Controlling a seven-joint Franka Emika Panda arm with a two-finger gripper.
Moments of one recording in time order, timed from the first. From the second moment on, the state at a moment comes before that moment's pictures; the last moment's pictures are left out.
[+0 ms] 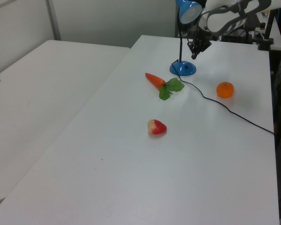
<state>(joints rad) -0.12 0.30 -0.24 -1.89 0.08 2.55 0.30</state>
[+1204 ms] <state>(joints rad) -0.15 0.44 -0.20 -1.83 0.09 2.73 0.37</state>
